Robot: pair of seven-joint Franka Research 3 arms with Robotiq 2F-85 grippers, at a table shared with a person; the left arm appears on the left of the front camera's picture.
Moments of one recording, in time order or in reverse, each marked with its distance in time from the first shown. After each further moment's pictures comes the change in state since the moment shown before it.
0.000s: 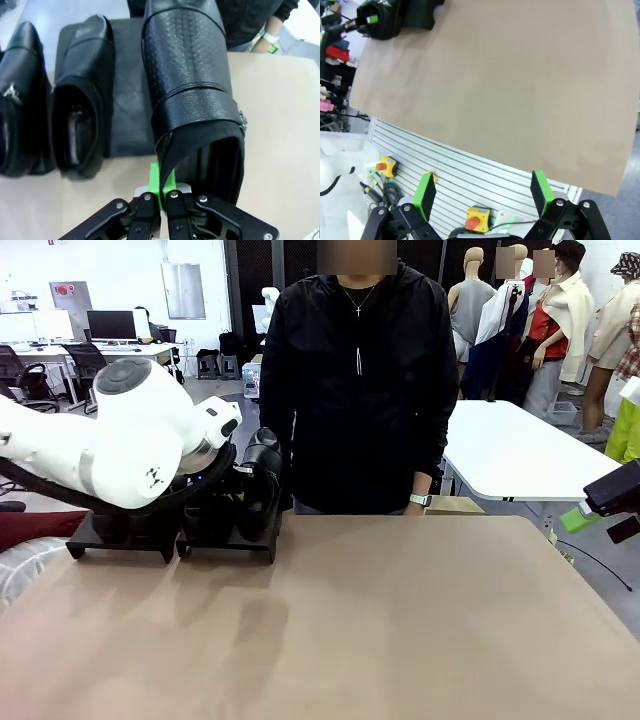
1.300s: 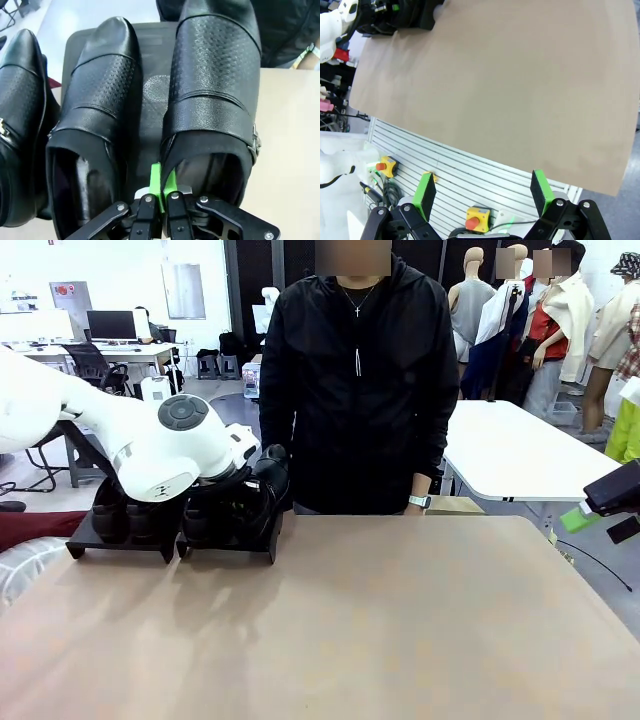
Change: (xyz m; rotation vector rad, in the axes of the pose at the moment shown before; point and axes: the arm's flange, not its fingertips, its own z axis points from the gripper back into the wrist) left arm 0.020 0.014 -0.096 0.159 -0.013 0.006; right arm 0.000 0.000 0.000 0.000 0.000 0.000
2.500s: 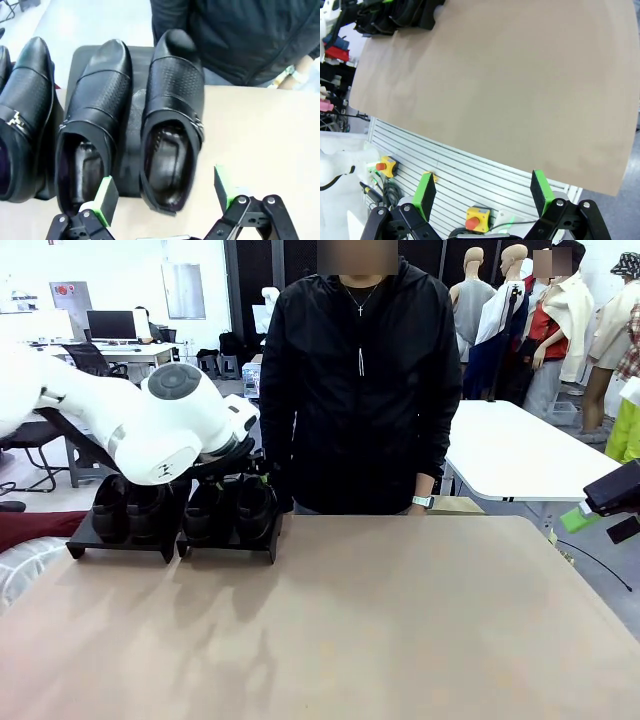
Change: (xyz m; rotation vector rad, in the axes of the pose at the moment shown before) left arm 0.017 -0.017 0.062 -0.052 -0.038 0.088; right arm 0.000 0.000 0.000 0.000 0.000 0.000
